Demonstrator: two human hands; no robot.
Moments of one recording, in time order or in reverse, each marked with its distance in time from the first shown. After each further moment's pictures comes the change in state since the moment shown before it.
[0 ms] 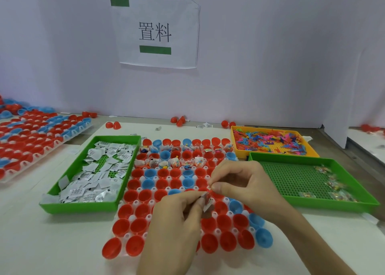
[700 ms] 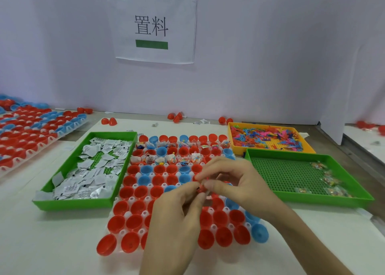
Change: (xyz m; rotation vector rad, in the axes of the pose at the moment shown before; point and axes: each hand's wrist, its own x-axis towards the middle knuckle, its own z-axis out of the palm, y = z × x) left_hand -0.002 -0.004 0.008 -0.096 0.025 0.095; right_hand 0.001 0.008 0.005 -0.085 -0.038 -0.036
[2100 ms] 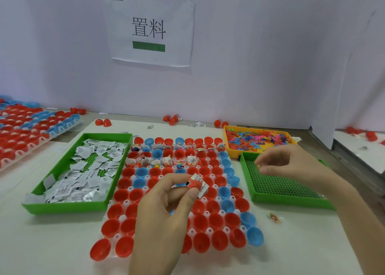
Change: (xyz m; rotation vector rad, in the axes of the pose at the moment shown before) left_hand -0.001 -0.001 -0.003 -0.183 0.182 -0.033; right_hand -0.023 -0.001 -0.126 -0.402 0.075 0.465
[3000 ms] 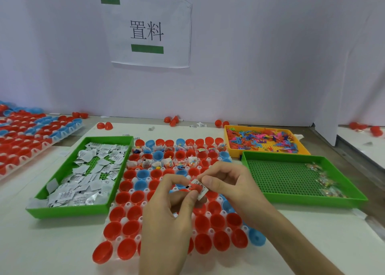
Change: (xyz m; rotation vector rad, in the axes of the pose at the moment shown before) left_hand 0.000 -0.009 0.007 0.065 0.006 0.009; right_hand -0.007 -0.061 0.124 0.706 -0.023 -0.227
